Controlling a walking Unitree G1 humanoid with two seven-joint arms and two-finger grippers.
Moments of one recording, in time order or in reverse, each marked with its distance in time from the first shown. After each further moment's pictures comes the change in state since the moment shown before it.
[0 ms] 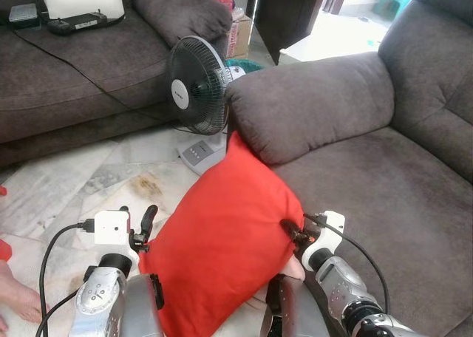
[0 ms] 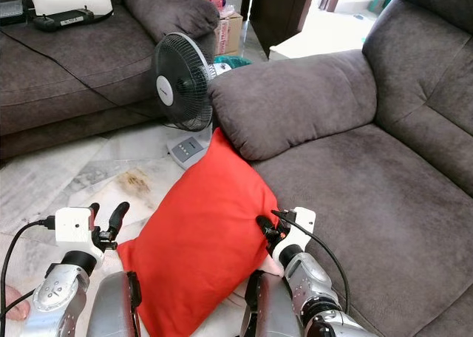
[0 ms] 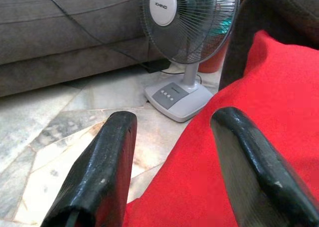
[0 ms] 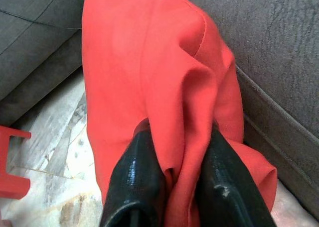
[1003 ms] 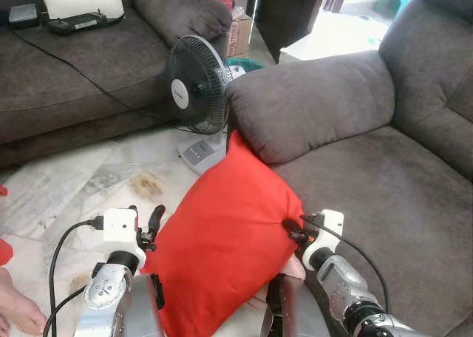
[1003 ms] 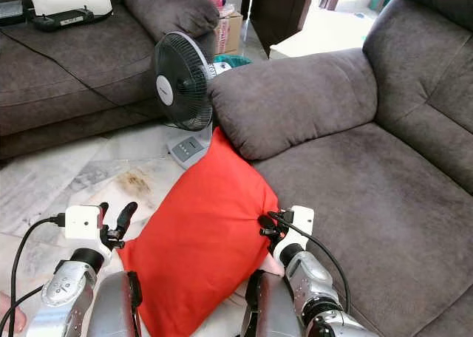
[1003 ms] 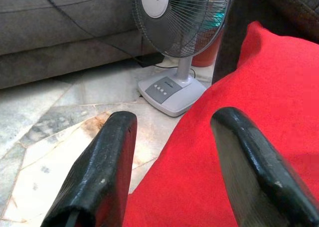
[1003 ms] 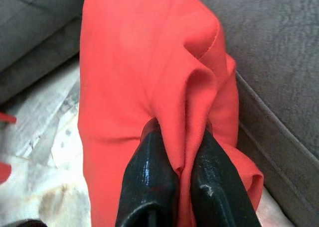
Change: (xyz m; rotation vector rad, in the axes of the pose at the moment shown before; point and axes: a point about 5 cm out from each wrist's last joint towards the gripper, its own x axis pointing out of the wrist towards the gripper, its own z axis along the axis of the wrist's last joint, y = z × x) left arm 0.005 -0.006 -0.006 -0.013 0.026 -0.022; right arm 0.000 -0.001 0.002 -0.120 0.020 -0.001
